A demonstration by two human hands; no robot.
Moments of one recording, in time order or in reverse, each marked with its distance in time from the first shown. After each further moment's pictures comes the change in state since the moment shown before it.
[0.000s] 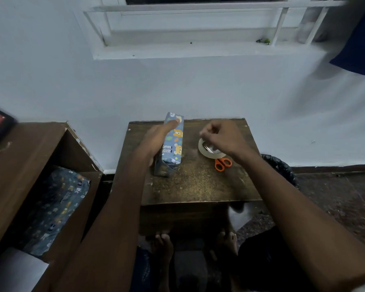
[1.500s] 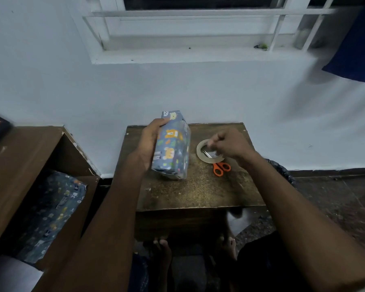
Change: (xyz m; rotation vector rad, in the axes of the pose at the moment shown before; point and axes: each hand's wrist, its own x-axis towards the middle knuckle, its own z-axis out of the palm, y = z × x) left_hand 0.000 0.003 -0.005 -0.366 -0.228 0.069; right_hand 0.012 0.026 -0.008 0.016 -0.031 0.200
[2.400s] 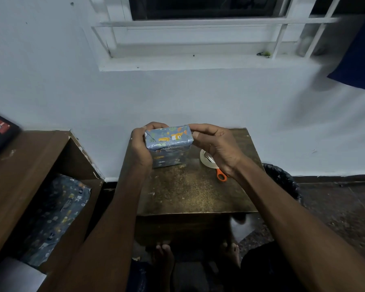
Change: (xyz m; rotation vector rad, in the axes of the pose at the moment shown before) left_hand -0.002 -0.013 -0.014 -0.042 0.225 0.395; right_hand -0.021 -0.041 0.027 0.902 -0.226 -0.227
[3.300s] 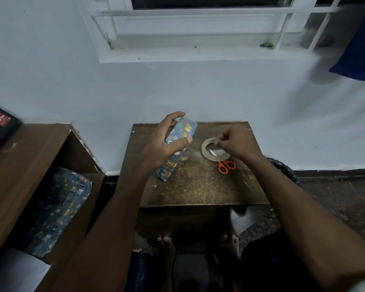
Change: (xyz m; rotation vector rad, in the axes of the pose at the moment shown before) left_hand -0.021 0.009 0.008 0.582 -0.393 0.226; right_hand 0.005 0.001 -0.051 -1.217 0.232 0.131
